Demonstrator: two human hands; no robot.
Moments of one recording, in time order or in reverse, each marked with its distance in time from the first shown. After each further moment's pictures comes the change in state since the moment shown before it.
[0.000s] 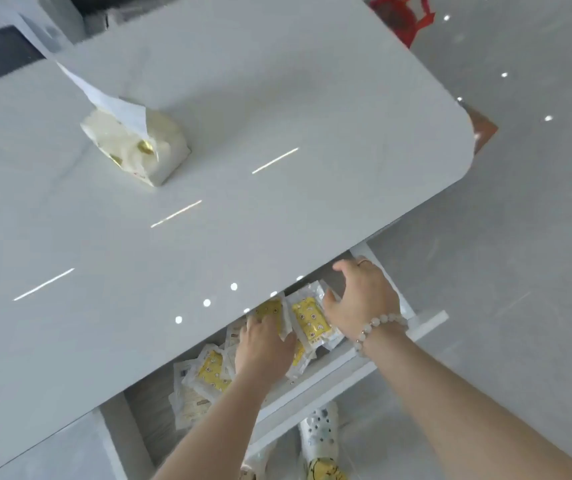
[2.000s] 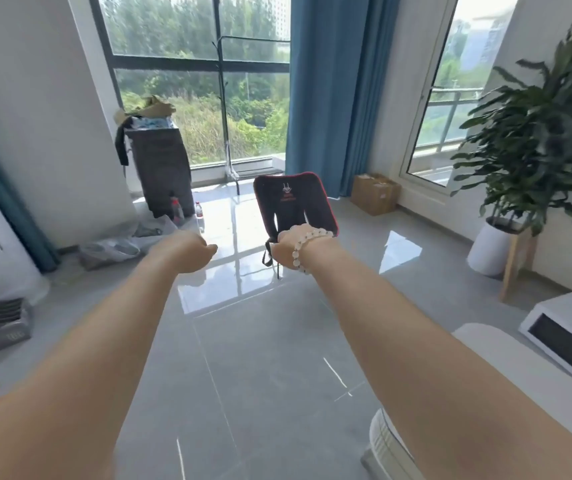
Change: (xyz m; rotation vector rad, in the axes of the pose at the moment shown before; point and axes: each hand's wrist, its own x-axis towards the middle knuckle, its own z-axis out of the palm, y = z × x) left_hand -0.793 -0.554 -0.120 -0.474 1.008 -1.089; right_hand -0.721 -0.598 -0.088 -0.800 -0.074 -1.808
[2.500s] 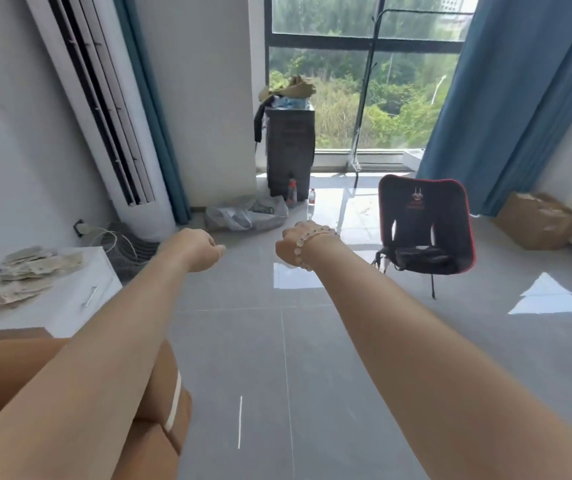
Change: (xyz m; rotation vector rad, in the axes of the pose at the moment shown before) left_hand 0.058 -0.183 0.003 -0.069 -0.044 -0.433; right_hand 0.161 -0.178 -0.009 -0.013 -0.025 -0.391
